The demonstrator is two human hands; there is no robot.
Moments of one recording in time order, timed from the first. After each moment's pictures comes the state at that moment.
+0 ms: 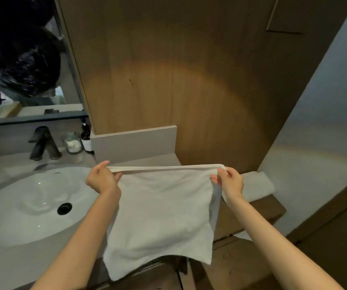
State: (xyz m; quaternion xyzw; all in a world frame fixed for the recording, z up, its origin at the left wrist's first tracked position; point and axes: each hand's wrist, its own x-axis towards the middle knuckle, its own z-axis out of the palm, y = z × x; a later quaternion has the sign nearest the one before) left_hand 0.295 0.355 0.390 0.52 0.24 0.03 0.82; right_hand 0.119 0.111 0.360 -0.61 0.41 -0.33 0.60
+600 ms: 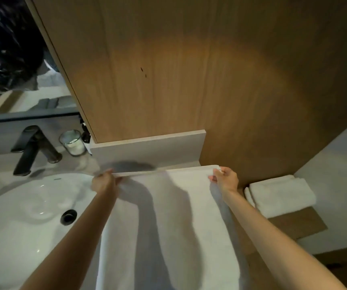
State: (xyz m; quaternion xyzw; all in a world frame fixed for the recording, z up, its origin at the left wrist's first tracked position) left_hand 0.484 0.330 0.279 0.64 0.33 -0.06 0.69; right_hand 0.327 0.045 0.271 -0.62 0.48 -0.21 0.59
